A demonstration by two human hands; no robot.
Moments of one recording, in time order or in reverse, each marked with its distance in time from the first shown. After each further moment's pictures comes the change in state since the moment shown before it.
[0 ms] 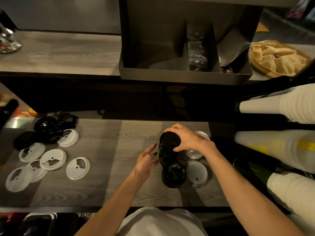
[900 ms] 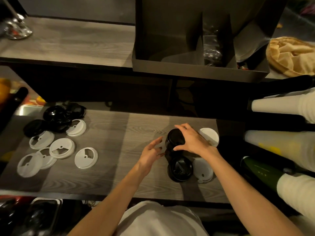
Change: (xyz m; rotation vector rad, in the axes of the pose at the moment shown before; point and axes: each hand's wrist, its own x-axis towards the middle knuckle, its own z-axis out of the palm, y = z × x) left_hand -0.007 0.008 -0.017 0.147 -0.072 0.079; right_hand 0.000 -0.009 0.034 0.029 0.110 0.118
